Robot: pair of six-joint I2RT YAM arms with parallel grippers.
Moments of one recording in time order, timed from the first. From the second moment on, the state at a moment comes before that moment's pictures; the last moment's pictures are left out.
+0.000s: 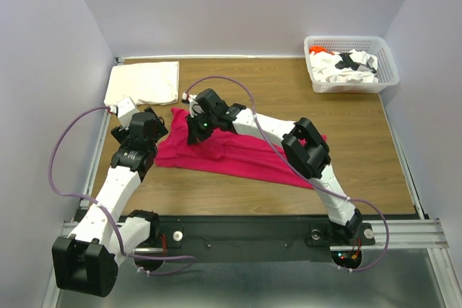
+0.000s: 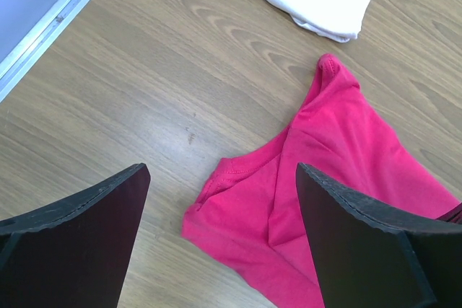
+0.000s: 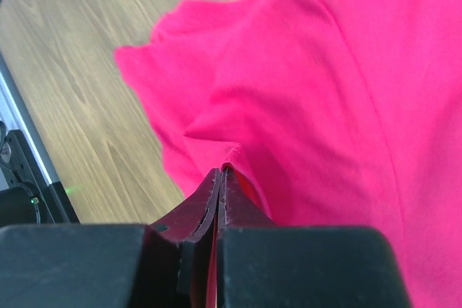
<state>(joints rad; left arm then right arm) -0.19 0.92 0.67 -0.33 -0.55 -0.54 0.87 2.30 1.88 -0.32 -0.43 0.32</state>
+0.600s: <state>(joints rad) -0.19 0.94 0.67 -0.32 -0.54 -0.54 0.88 2.43 2.03 -0.34 -0.39 0.16</state>
